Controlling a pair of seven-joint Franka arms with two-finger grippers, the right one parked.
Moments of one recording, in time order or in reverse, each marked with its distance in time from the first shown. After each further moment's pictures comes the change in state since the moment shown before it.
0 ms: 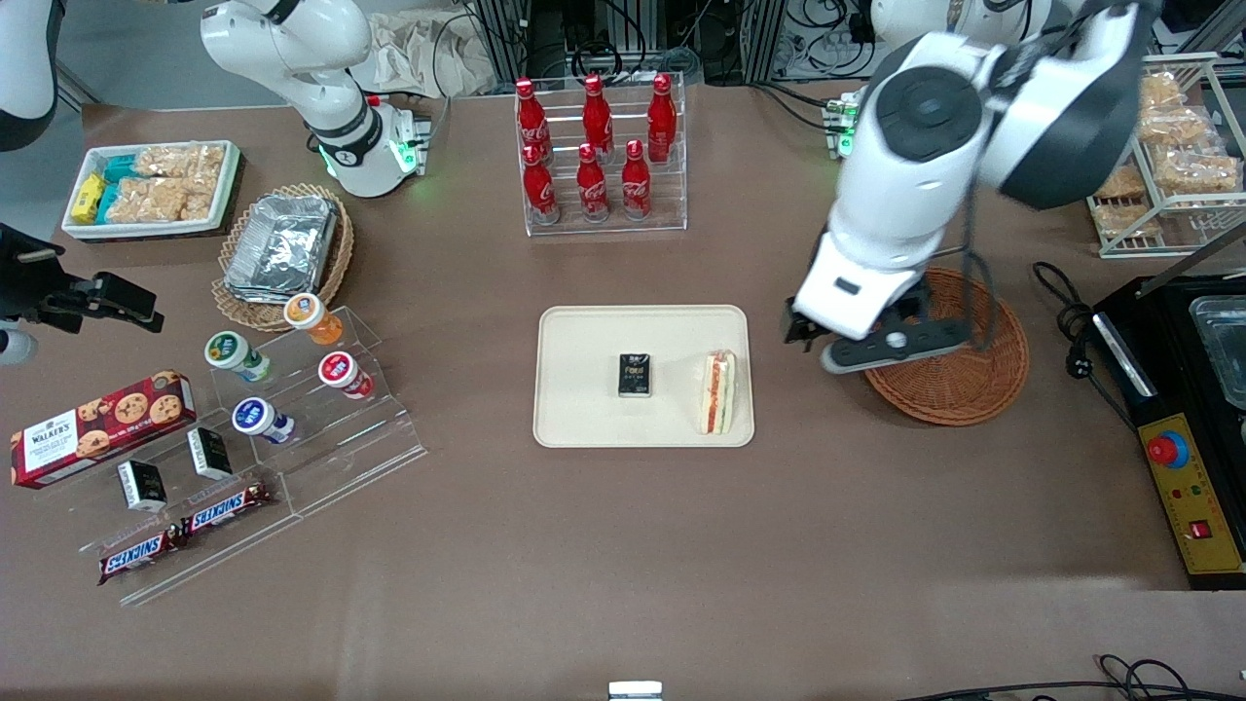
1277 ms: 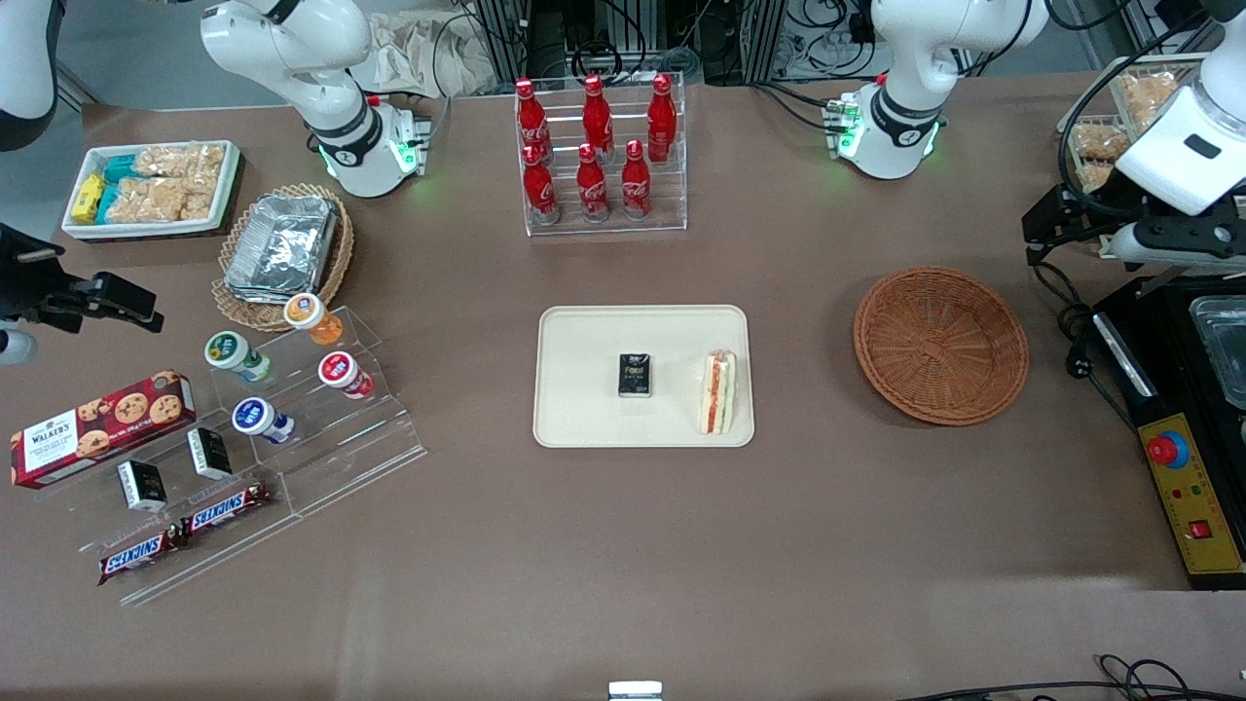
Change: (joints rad) arm -0.043 -0.285 0.405 -0.156 -0.103 -0.101 0.635
